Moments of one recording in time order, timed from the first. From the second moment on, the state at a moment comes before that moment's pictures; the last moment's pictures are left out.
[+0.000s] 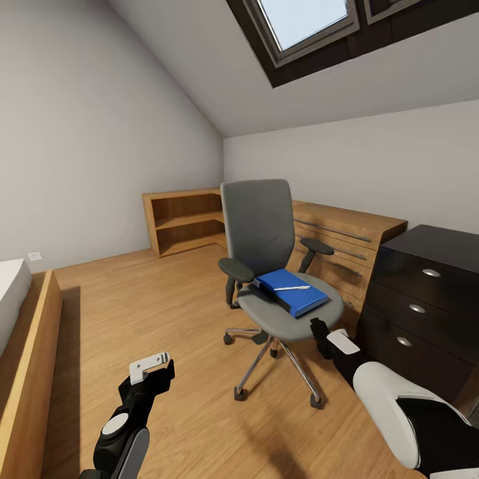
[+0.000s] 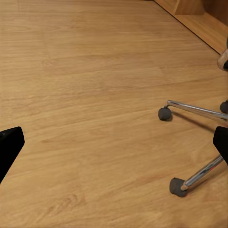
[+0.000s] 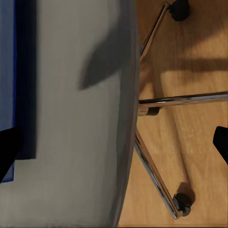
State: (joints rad) left arm -0.09 -0.06 -0.11 -1.56 0.26 0.39 0.42; right arm -0.94 -0.03 -0.05 -0.18 -1.19 -0.01 -0.18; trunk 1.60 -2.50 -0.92
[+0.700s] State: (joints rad) left arm -0.09 -0.07 -0.11 -1.57 0.26 0.39 0.42; right arm -0.94 -0.02 -0.05 -0.18 -1.19 -0.01 -0.19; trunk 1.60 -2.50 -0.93
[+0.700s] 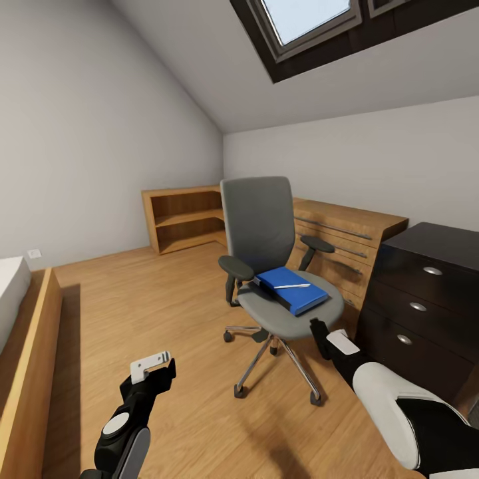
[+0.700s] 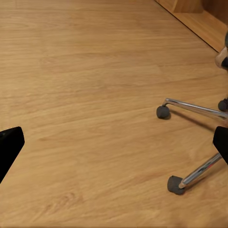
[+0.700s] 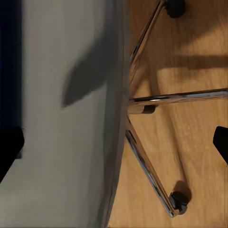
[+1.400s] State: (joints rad) left arm -0.09 -0.07 -0.11 -1.56 0.26 0.39 0.42; right arm -0.94 -0.02 -0.05 -0.18 -1.18 -0.01 -0.18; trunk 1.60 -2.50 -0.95
